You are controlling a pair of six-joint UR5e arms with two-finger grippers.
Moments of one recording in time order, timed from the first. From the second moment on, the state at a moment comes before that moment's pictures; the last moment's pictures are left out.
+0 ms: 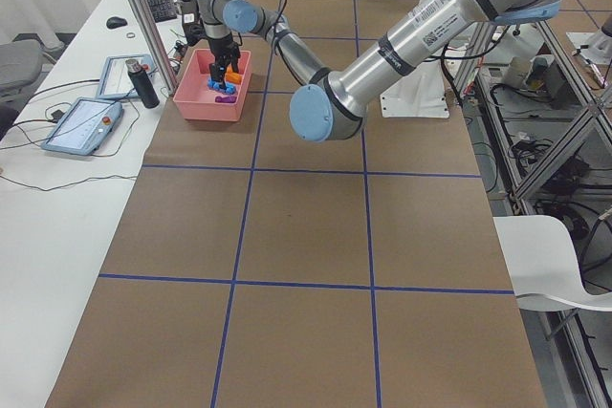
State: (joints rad) left arm -1.02 -2.45 -1.41 -1.30 -2.18 -0.32; right arm 1.36 -2.38 1.74 -0.98 2.26 -0.07
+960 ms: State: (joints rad) left arm -1.07 -2.30 -1.55 -1.28 -2.18 -0.16; right arm 1.36 -2.38 1.41 -0.79 2.28 -0.16
